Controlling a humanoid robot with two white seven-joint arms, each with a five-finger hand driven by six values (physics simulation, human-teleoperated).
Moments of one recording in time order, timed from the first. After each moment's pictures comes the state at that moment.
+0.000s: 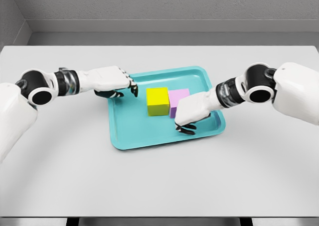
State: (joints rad) left arm -0.70 0.48 -0.58 -1.28 -0.63 -0.61 -0.61; right arm -1.15 -0.61 1.40 -1.40 0.30 -0.61 0.61
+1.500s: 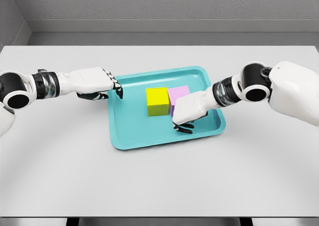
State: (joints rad) left arm -0.66 0.61 -0.58 -1.37 -0.56 -0.61 -0.61; right arm -1.15 -0.59 1.40 -1.38 0.32 -0.61 0.61
